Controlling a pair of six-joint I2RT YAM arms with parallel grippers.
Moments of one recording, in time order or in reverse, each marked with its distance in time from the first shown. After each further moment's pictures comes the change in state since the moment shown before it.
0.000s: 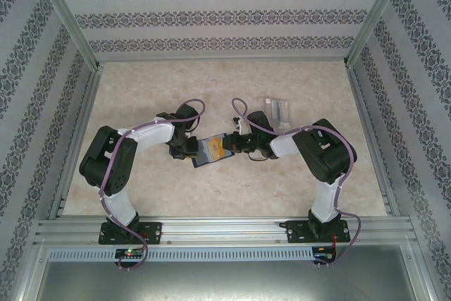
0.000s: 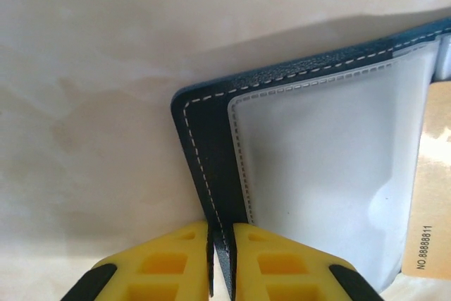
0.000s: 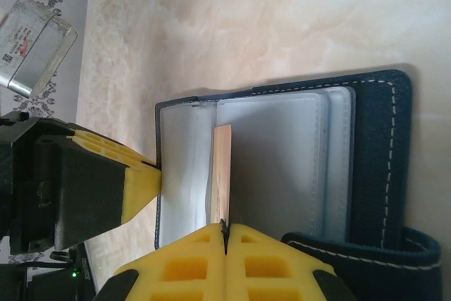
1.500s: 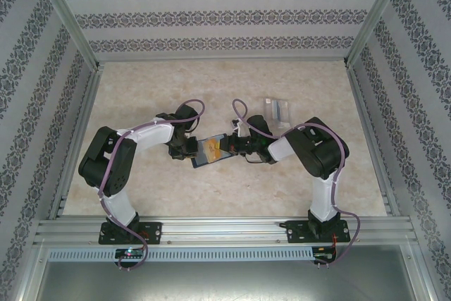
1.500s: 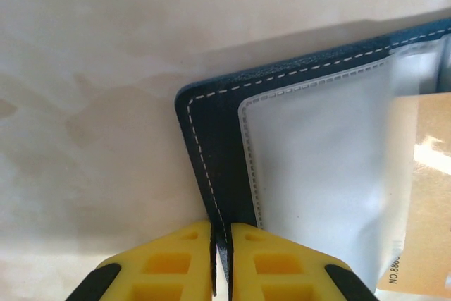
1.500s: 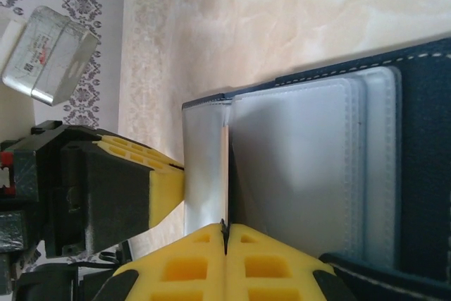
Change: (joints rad) left arm 0.000 -0.009 -0.008 -0.001 -0.011 0.000; right arm 0.016 0.073 -0.042 0.240 -0.064 0.188
